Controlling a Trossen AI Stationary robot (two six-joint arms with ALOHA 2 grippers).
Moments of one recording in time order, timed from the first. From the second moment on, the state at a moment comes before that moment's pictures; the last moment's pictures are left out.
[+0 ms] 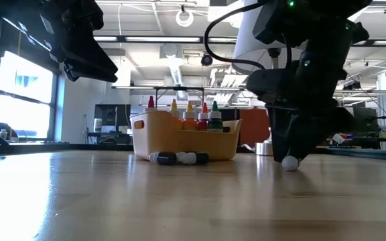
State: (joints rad) left arm -0.24 0.93 0.50 -0.11 -0.40 -0.48; right arm 0.23 1.70 0.87 -0.37 0.12 1.23
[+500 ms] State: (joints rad) left arm -0.24 0.93 0.50 -0.11 -0.40 -0.48; right arm 0.22 1.57 0.87 -0.39 0.11 0.90
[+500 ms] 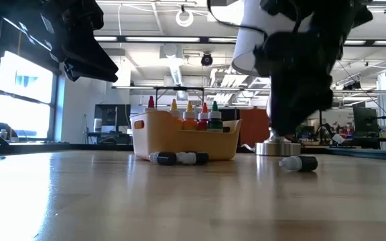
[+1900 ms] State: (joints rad) left arm -0.24 0.93 0.50 -0.10 -0.41 -0.50; right arm 0.29 1.76 0.87 -0.31 0.11 0.29
